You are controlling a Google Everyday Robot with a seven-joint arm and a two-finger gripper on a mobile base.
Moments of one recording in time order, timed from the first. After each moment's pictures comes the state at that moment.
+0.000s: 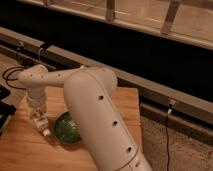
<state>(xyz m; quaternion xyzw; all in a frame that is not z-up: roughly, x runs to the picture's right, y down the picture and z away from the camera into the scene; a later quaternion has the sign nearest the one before) -0.385 0.126 0.800 -0.43 0.06 0.40 0.81</state>
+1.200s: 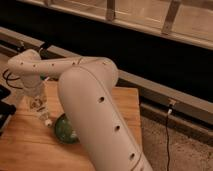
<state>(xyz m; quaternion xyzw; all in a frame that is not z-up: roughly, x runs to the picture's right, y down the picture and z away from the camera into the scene) -0.344 0.064 0.762 -0.36 0.10 0.41 0.83</state>
